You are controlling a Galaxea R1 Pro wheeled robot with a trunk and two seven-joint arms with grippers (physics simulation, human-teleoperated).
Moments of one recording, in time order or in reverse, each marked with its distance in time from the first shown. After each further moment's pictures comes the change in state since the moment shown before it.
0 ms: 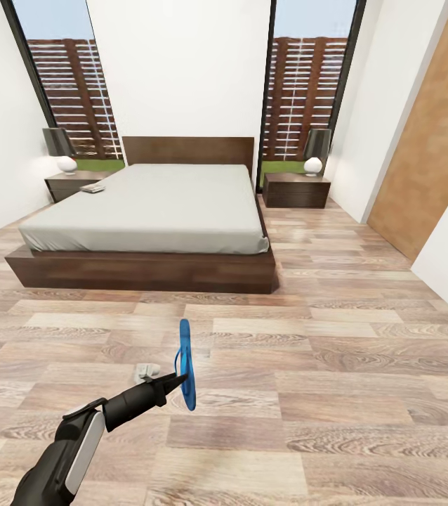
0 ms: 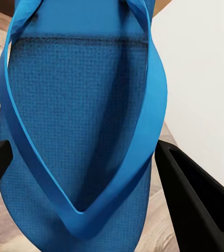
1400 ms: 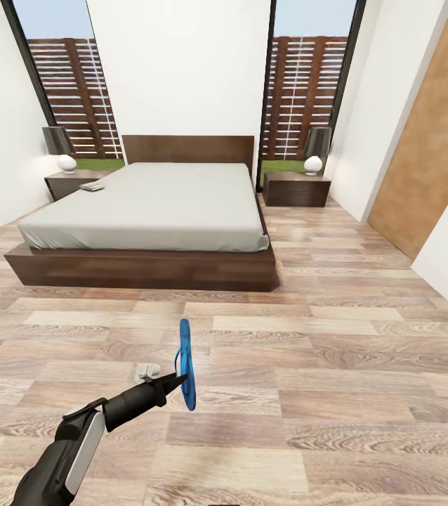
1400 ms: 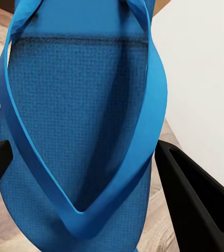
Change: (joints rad) left arm 0.001 0.000 -0.001 -0.001 -0.003 -0.003 0.000; right arm 0.000 0.000 0.000 -0.011 -0.001 -0.005 -0.001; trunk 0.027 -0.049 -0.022
